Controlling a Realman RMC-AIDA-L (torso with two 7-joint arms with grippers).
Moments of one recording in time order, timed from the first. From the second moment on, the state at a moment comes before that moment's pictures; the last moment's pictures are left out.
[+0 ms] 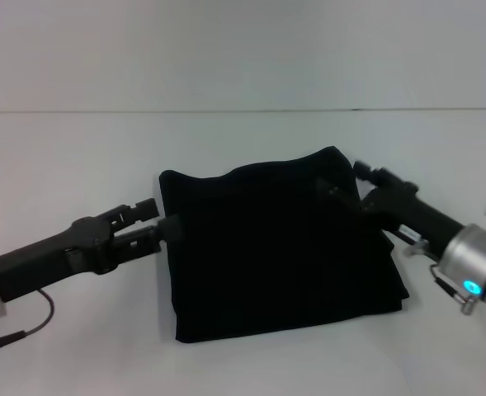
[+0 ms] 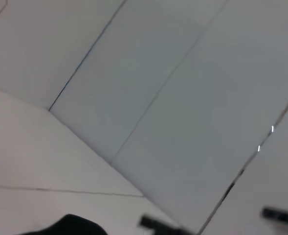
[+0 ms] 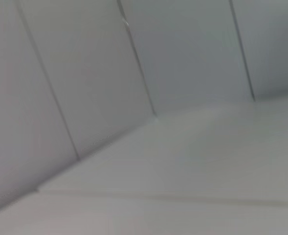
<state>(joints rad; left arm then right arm) -0.45 -2.14 0.34 0.61 2.01 1.75 -1.52 0.64 2.10 -0.19 0.00 -1.82 -1.16 0.76</state>
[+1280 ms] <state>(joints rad) -0.33 -2.17 0.29 0.55 2.14 1.56 -0.90 0.34 2.10 -0.37 -0.10 -1.88 -1.36 0.57</state>
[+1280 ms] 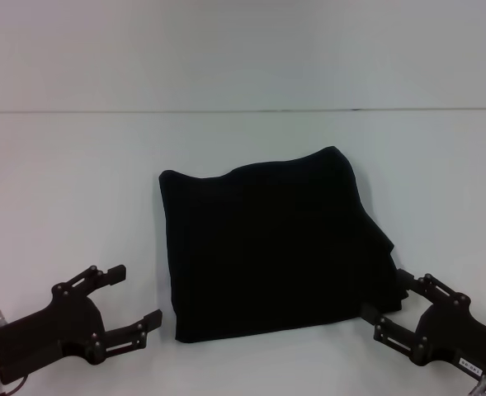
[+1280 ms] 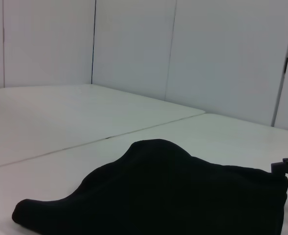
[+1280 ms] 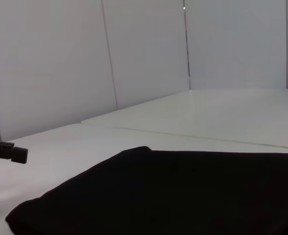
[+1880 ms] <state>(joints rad) -0.33 -2.17 0.28 0.55 2.12 1.57 -0.90 0.35 2.10 -0.37 -0.09 -1.88 -1.37 0.57</state>
